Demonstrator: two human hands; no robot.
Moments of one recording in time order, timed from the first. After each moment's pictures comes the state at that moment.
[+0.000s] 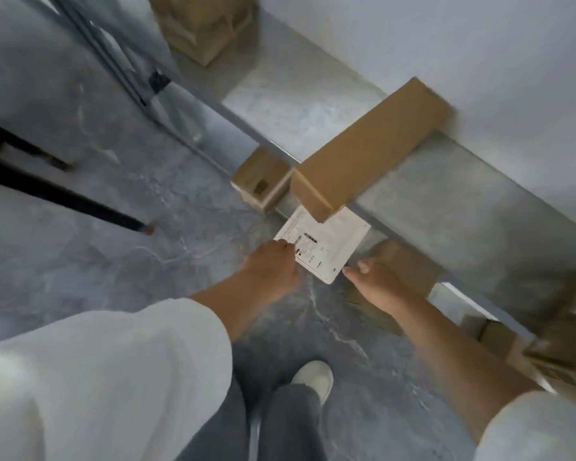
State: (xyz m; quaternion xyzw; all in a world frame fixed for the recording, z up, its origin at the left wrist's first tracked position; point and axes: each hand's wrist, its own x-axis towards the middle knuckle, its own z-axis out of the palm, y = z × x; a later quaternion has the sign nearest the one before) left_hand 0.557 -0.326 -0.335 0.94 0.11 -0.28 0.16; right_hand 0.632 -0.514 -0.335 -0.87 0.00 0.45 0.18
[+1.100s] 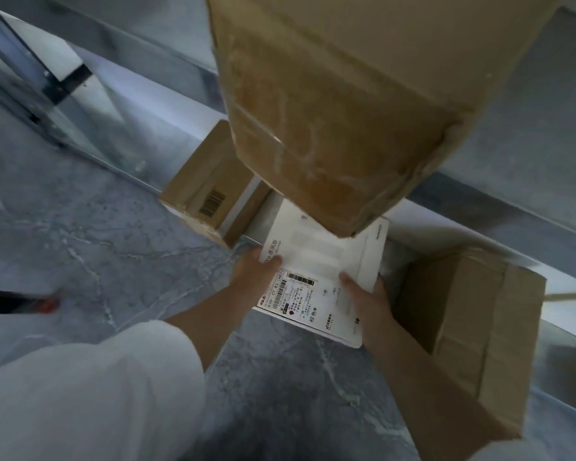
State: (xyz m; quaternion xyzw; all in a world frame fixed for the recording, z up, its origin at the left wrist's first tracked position) left_hand 0.654 -0.286 -0.639 0.76 0.35 -0.15 0.54; right_hand 0.673 -0.479 -0.637 -0.72 0.33 0.25 0.55
